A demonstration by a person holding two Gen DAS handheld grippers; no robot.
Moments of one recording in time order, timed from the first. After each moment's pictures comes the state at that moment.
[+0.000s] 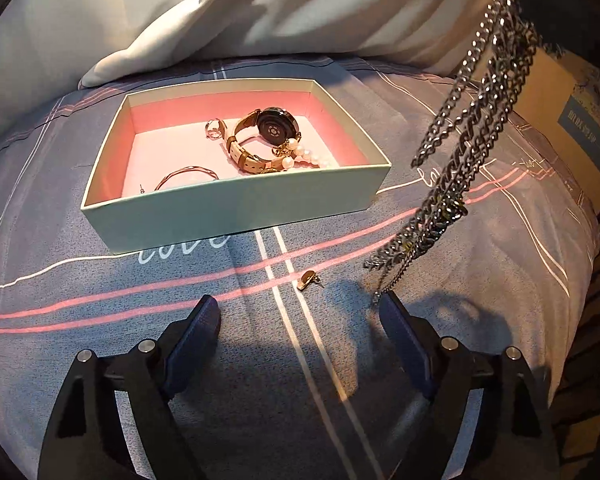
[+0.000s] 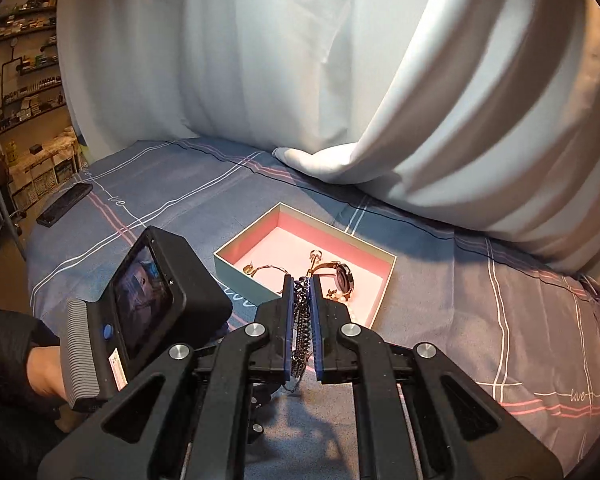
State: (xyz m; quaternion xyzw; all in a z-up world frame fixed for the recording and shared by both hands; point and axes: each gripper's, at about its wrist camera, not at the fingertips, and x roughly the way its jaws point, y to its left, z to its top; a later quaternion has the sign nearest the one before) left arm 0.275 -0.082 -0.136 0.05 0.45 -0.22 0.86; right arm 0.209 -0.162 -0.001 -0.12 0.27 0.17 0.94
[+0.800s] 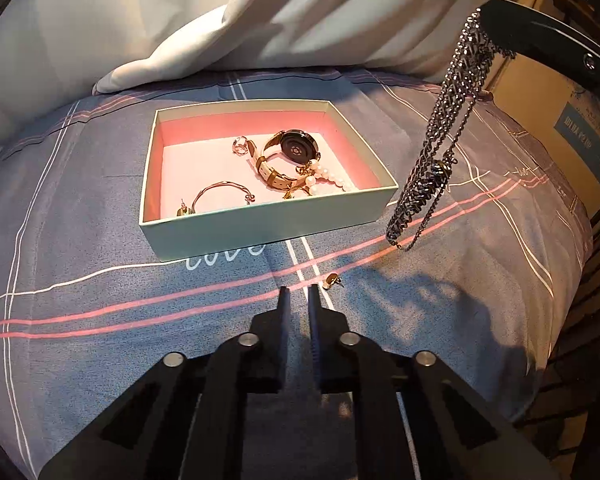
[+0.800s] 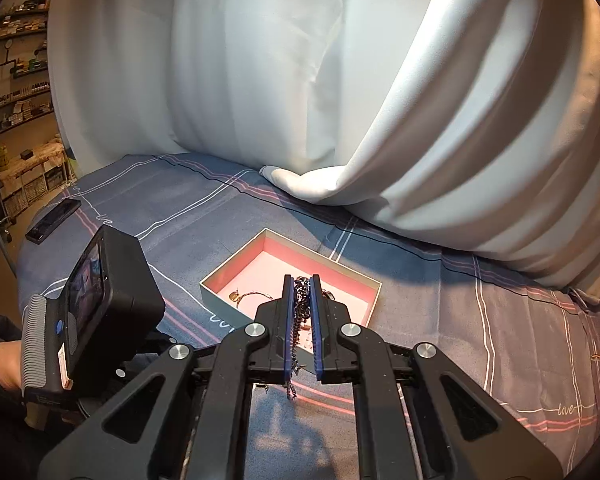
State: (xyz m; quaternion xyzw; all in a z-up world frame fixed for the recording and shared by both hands) left arm 0.277 -0.048 -0.104 0.05 0.45 -0.22 0.86; right arm 0.223 -0.160 0.018 -0.12 0.26 0.15 0.95
